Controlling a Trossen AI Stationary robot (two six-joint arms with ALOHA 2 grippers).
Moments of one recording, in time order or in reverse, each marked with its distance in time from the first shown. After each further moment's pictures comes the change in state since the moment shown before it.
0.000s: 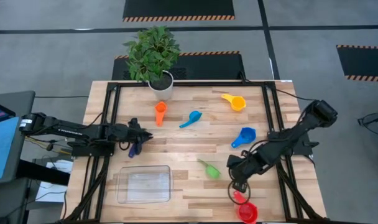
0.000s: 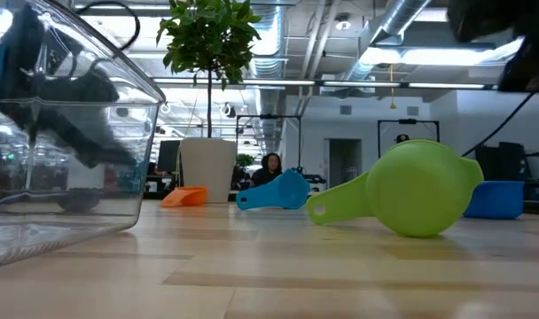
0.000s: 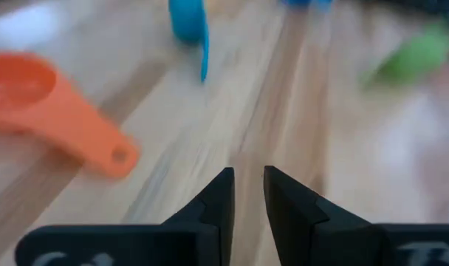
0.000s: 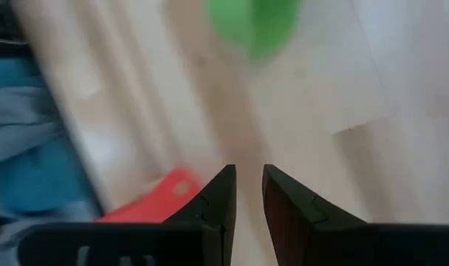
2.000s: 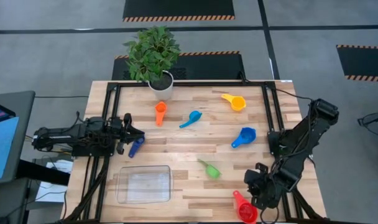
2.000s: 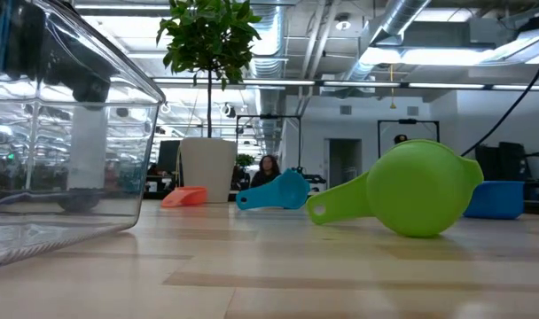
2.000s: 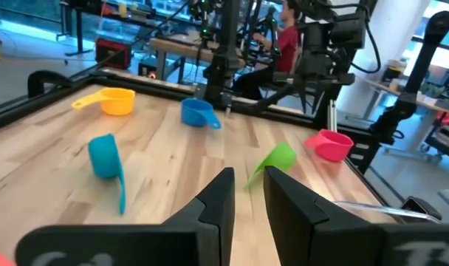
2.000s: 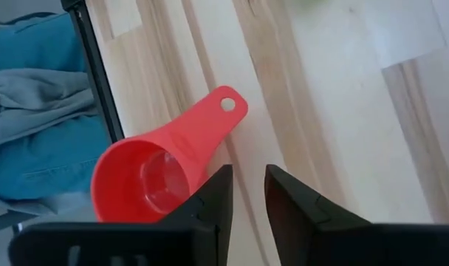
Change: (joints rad) left arm 0.039 -0.644 0.090 -0.382 0.258 0.123; right arm 0.321 -0.009 0.000 -0.020 0.206 0.205
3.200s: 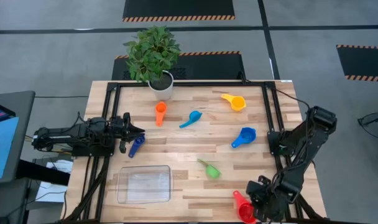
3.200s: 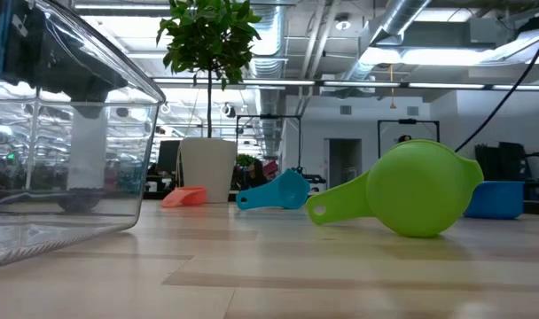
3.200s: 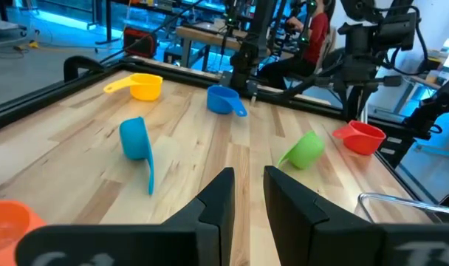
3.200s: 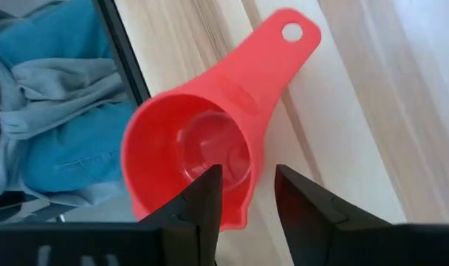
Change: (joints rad) left arm 0.000 0.000 0.000 -0.060 -0.085 0.002; right arm 0.105 0.139 0.000 0.168 -0.030 0.195
